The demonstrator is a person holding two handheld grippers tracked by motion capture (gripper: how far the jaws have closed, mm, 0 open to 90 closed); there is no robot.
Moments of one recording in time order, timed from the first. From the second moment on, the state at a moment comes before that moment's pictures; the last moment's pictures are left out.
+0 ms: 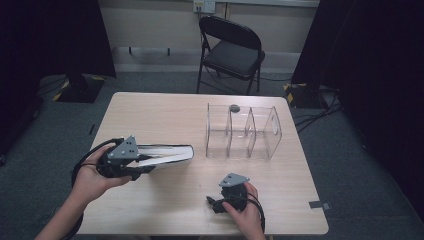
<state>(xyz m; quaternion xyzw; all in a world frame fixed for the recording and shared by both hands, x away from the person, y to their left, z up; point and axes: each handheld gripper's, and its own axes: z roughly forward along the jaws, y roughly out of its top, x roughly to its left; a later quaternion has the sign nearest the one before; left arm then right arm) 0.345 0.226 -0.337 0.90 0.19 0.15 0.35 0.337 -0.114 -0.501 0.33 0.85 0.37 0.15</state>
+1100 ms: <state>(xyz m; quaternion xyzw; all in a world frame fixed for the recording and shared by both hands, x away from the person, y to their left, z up) 0.367 0.204 -0.306 0.95 0.18 0.16 0.20 0.337 -0.114 -0.501 0.33 0.85 0.37 0.15</state>
